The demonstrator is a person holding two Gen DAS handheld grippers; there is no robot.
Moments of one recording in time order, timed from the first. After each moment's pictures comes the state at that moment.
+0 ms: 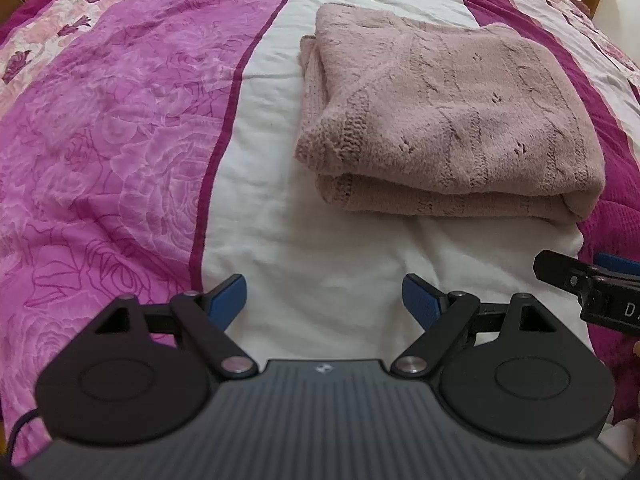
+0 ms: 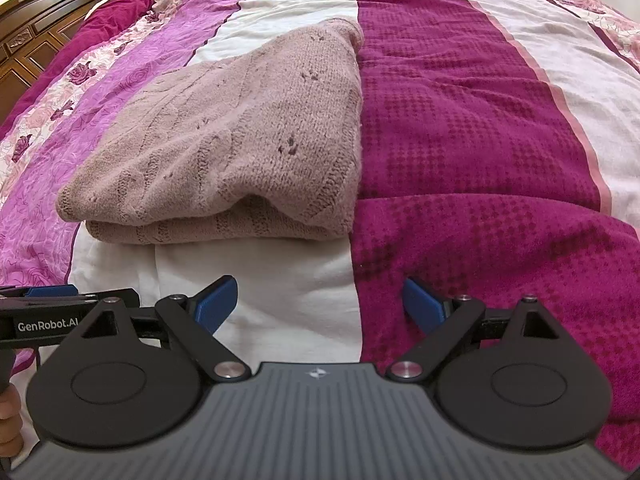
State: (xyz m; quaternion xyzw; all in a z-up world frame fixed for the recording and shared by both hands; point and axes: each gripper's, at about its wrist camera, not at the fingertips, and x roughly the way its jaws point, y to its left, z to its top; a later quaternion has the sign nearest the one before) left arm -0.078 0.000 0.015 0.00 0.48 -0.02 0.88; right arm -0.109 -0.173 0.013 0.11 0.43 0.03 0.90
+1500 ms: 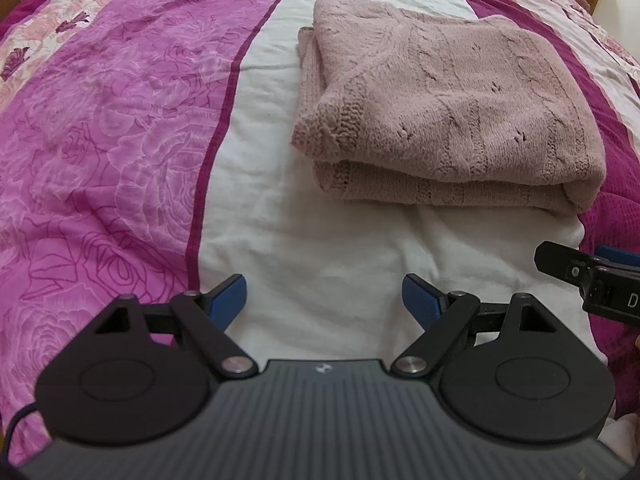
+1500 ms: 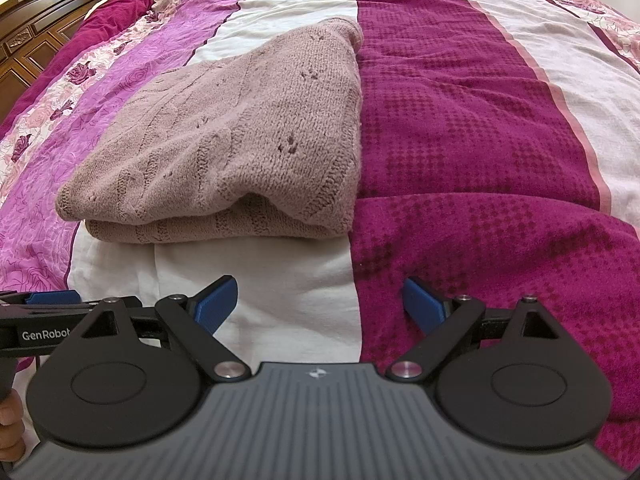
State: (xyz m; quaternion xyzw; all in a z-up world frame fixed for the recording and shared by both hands) left arm -0.079 0.000 0.012 0.00 0.49 -0.02 0.87; right arm -0.109 -0.174 0.012 0.11 0.43 0.03 0.90
